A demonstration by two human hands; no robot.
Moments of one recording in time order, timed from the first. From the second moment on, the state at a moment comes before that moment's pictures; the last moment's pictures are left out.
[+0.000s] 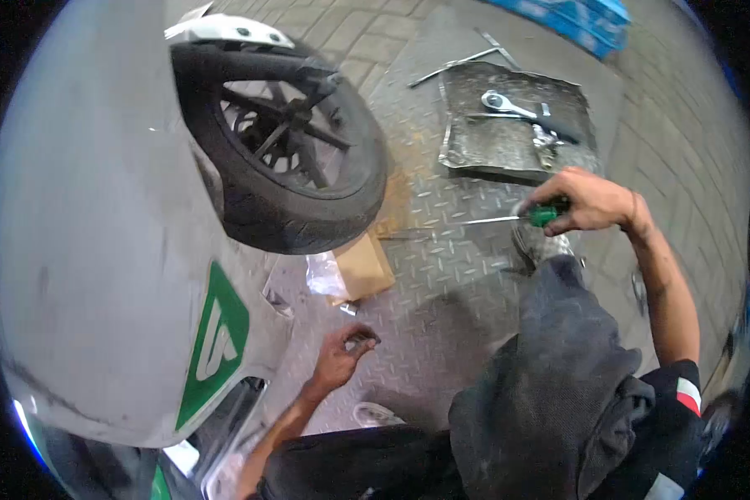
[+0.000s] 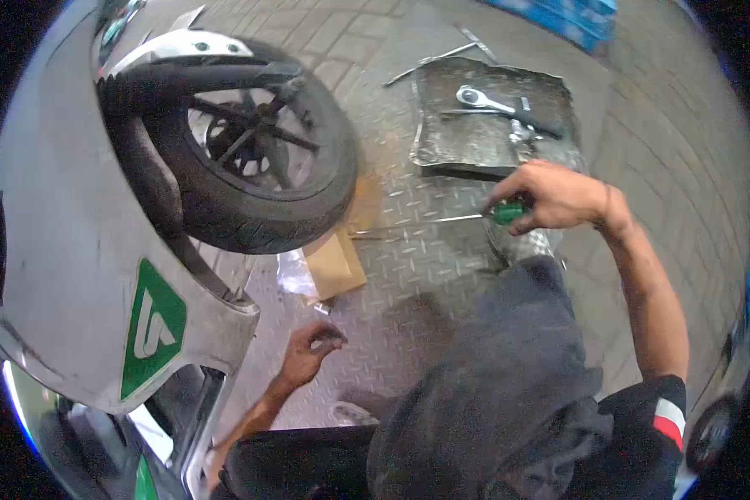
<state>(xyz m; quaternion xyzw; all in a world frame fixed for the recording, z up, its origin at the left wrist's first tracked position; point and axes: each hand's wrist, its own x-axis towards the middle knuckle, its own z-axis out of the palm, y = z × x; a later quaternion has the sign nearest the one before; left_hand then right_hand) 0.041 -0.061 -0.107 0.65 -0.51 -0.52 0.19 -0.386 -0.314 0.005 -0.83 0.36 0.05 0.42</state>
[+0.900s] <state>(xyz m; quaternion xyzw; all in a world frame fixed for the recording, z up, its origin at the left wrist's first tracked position) -0.053 -0.133 -0.076 0.73 0.00 -0.35 0.59 -0.319 -0.495 -0.040 -0.80 0.08 0.17 0.57</state>
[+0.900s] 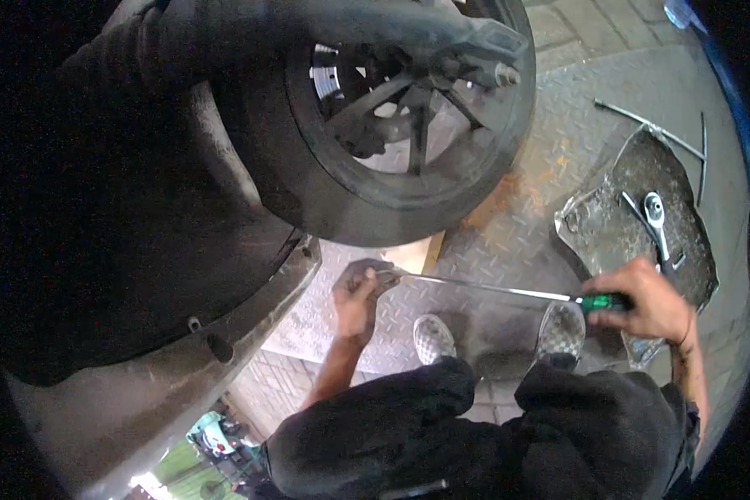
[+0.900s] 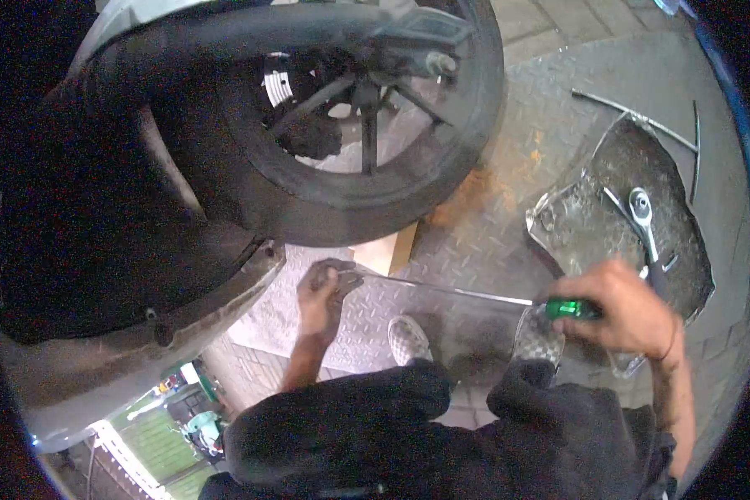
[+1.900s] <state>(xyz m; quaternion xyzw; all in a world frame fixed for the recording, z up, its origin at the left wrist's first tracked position) -0.020 -0.086 0.202 0.87 -0.17 0.45 0.10 -0.072 -0.250 -0.011 -0.61 -0.12 -0.43 0.66</state>
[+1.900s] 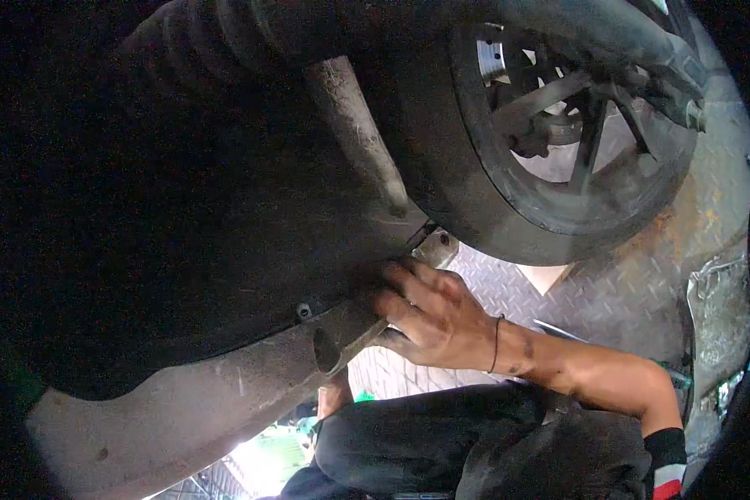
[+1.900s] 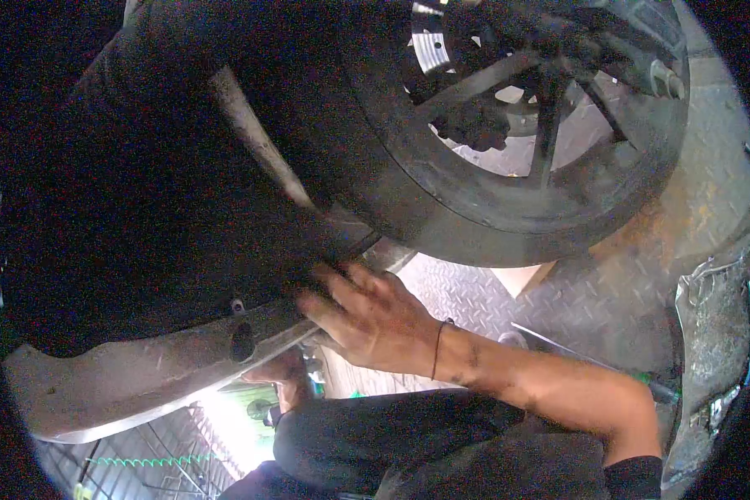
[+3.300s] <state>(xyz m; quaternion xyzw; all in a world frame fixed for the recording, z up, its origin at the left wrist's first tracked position) -0.043 -0.093 0.250 0.87 -0.16 0.47 0.05 -0.077 -0.296 0.058 -0.46 -0.21 -0.37 0.78</state>
